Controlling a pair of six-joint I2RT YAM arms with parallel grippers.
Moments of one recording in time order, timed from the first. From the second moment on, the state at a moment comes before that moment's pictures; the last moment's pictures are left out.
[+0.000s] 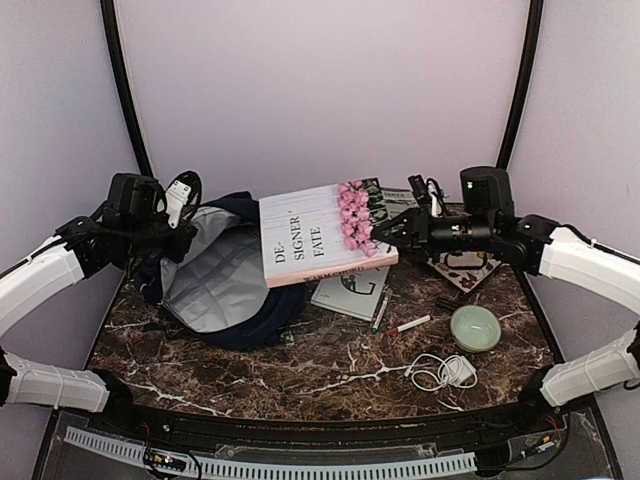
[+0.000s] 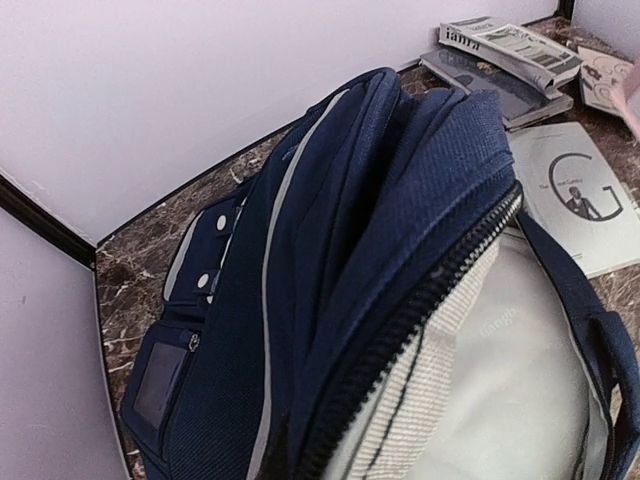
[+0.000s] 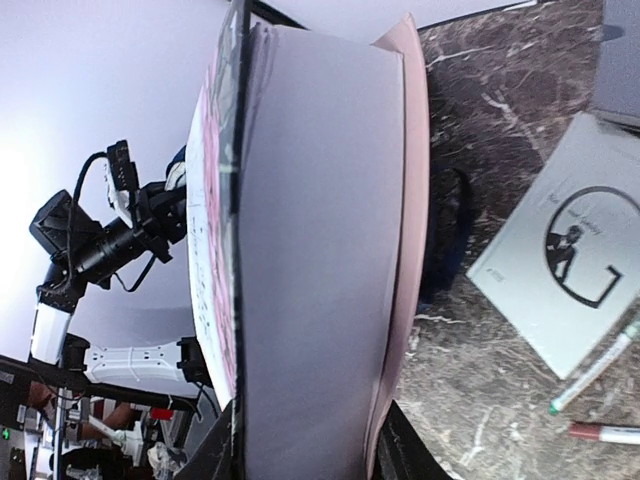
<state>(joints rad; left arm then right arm) -0.50 1.07 1.00 -0.52 -0.20 0.16 0.62 1.19 1.00 -0.24 -0.51 0.76</state>
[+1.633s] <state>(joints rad) -0.49 1.00 0.83 -0.16 0.03 0.00 1.05 2.03 1.51 0.07 0.11 1.16</state>
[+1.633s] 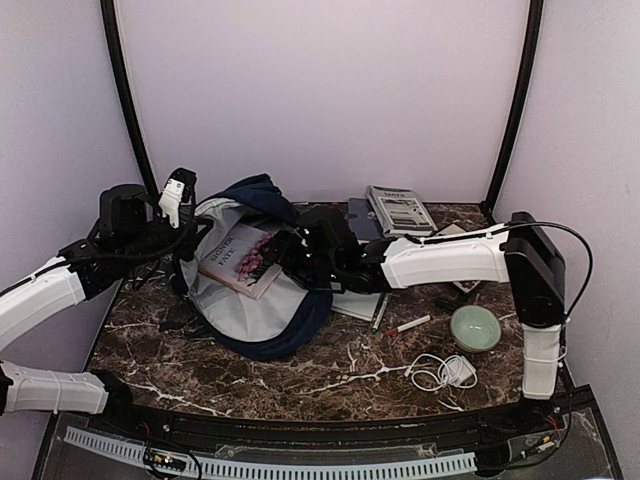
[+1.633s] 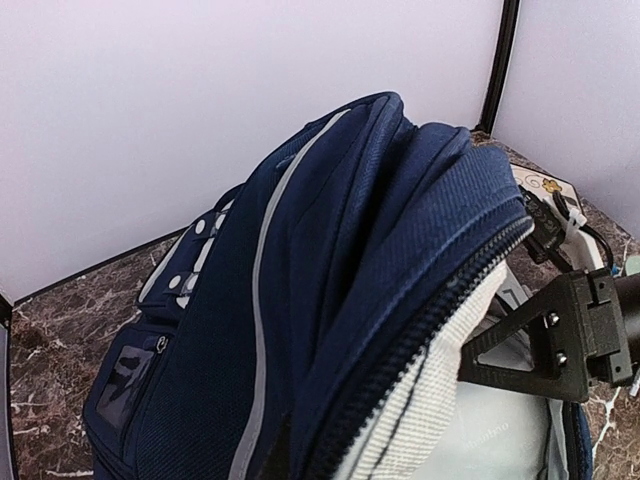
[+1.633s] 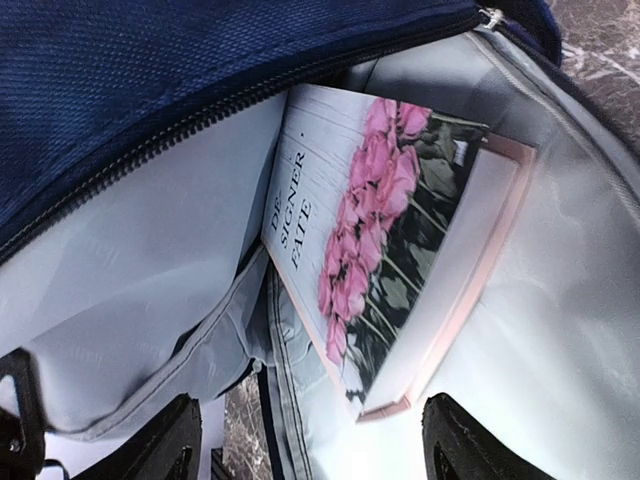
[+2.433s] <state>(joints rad) -0.49 0.99 0.82 -0.17 0.14 0.02 1.06 2.33 1.84 0.06 0.05 1.33</state>
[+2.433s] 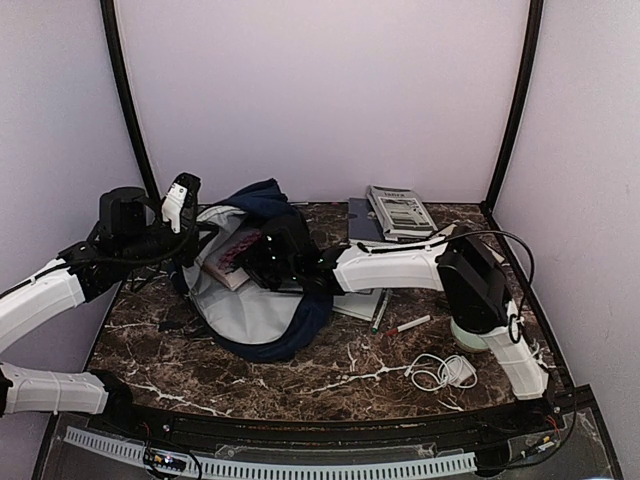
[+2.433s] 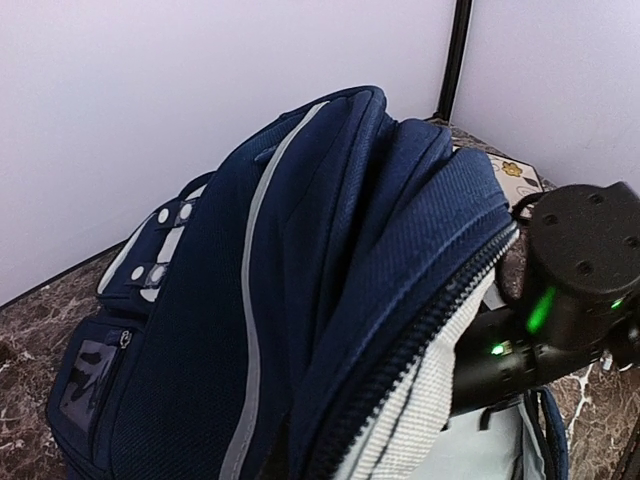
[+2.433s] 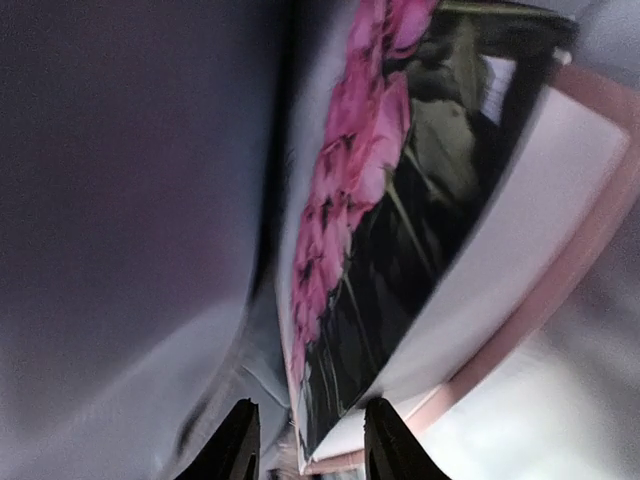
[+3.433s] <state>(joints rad) -0.49 0.98 0.81 -0.14 -0.02 0.08 0.81 1.55 1.19 -0.02 0.21 1.08</state>
